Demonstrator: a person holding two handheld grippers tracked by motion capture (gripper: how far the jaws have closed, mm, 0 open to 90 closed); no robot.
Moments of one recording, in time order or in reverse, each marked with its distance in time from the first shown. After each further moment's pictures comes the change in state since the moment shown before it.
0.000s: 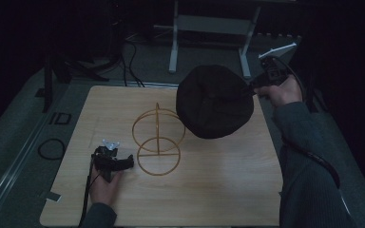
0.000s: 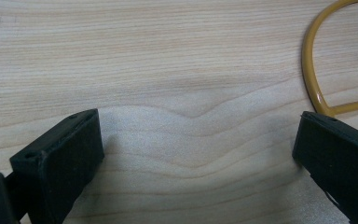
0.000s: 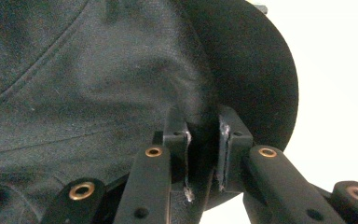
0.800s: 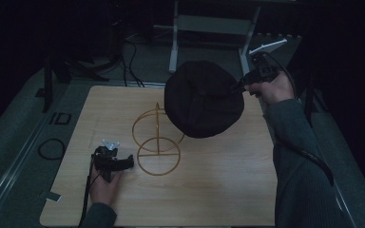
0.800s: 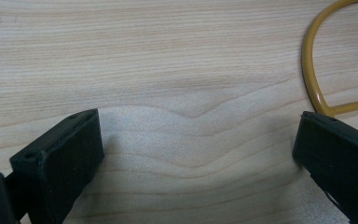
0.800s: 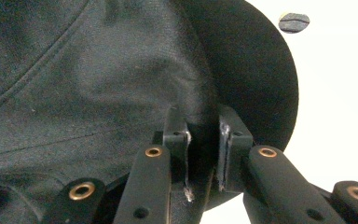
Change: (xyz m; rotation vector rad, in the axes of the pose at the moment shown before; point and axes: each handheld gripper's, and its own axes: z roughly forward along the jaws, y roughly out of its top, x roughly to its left) left arm 0.000 0.000 0.000 0.001 0.000 0.002; right arm 0.027 0.007 0.006 -0.001 0.080 -0.041
